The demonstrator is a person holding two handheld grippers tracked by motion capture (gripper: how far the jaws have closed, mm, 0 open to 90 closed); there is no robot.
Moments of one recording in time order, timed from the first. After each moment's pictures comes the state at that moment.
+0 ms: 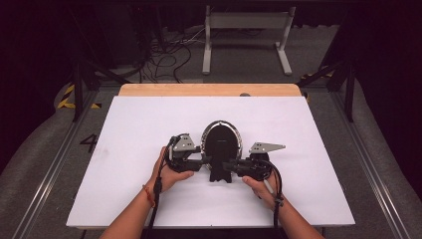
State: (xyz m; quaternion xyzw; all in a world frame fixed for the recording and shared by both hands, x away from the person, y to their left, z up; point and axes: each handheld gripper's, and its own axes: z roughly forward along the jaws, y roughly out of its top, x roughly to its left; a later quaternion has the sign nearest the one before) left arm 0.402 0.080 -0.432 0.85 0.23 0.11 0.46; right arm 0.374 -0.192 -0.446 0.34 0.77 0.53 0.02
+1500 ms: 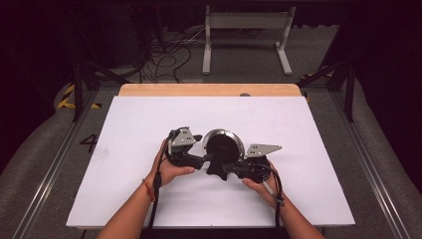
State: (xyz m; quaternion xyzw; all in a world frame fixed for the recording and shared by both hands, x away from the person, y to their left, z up) left arm 0.410 0.079 -0.417 0.84 0.20 0.11 0.49; right arm 0.370 -0.187 -0.442 0.28 0.81 0.51 0.05
